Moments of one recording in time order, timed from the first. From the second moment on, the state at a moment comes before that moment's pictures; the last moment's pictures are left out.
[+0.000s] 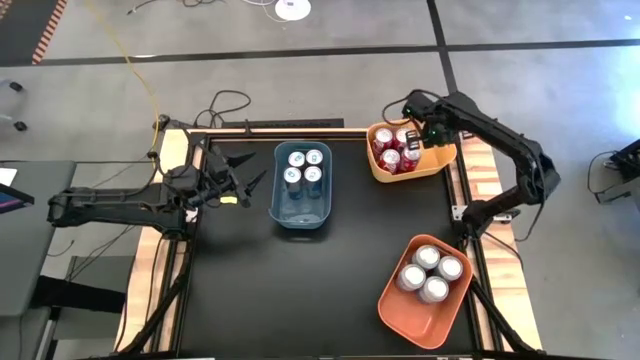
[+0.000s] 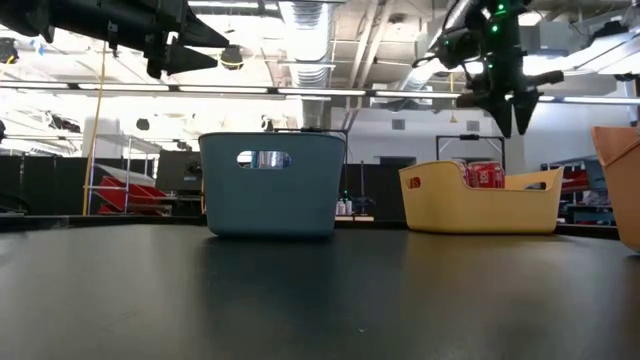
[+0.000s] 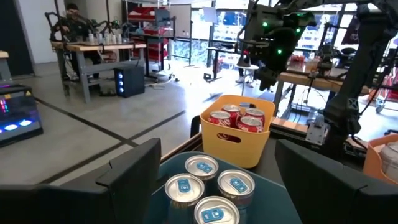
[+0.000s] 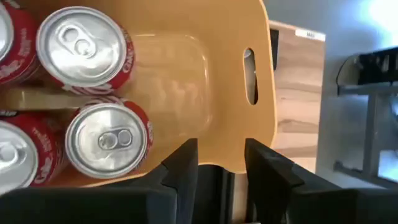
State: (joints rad) left arm 0.13 0.65 0.45 0.26 -0.46 -0.04; right arm -0.80 1.43 1.35 -1.42 0.45 0.65
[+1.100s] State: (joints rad) left arm 0.13 0.65 0.45 0.24 -0.43 -0.09; right arm -0.65 1.43 1.01 -1.18 0.44 0.07
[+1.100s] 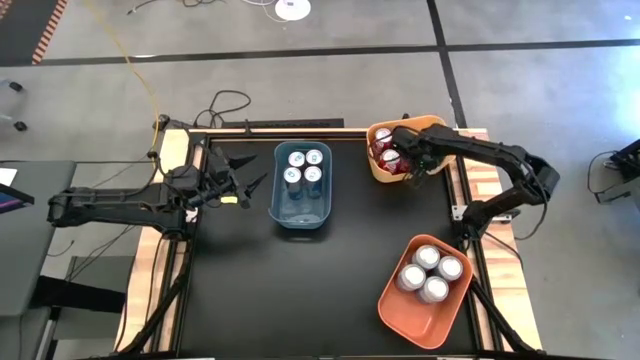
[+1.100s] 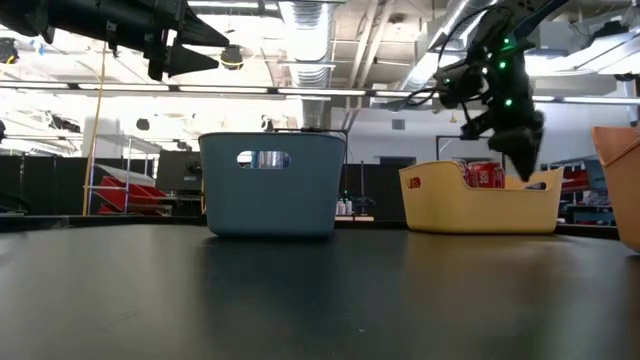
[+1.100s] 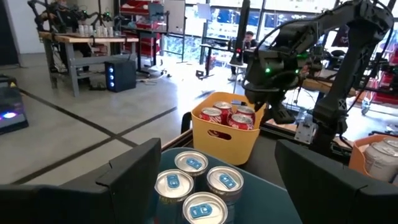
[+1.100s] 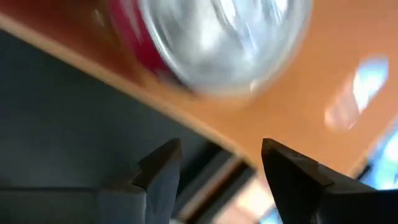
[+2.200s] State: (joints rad) left arm 0.13 0.65 0.45 0.25 -0.42 -0.09; right arm -0.46 1.43 0.86 -1.13 0.35 0.16
